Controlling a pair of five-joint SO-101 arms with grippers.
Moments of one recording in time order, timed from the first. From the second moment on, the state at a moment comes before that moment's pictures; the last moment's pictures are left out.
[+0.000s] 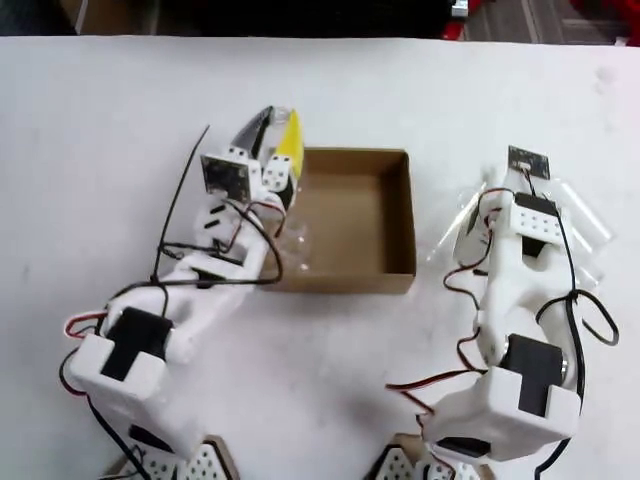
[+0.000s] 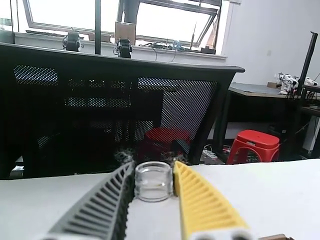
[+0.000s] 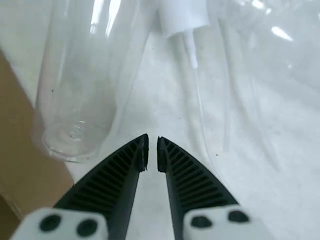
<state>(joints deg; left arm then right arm) 11.3 11.6 50.5 -58.0 8.1 14.1 3.3 24.0 61.9 1.5</state>
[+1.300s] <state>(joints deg) 10.9 14.1 48.7 -58.0 10.6 14.1 3.3 24.0 61.9 1.5</state>
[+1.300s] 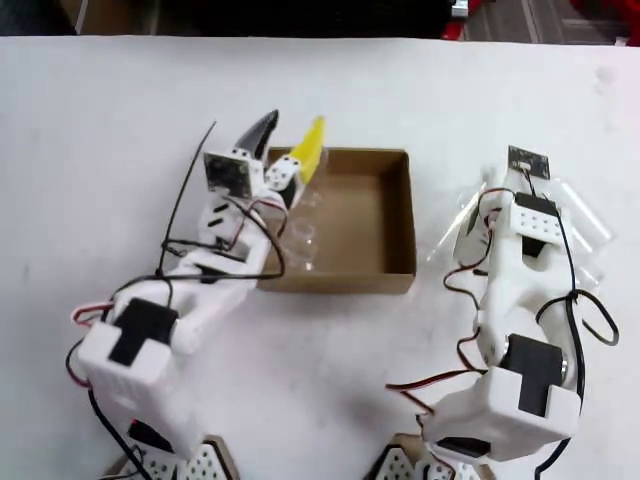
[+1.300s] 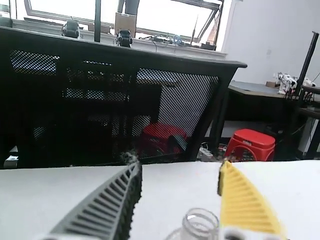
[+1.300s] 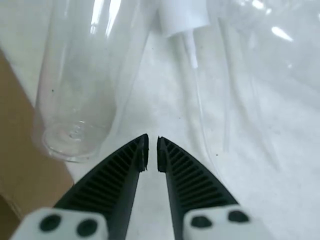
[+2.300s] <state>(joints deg) -6.0 -59.0 55.7 25.4 29.1 14.1 3.4 25.6 59.7 1.1</state>
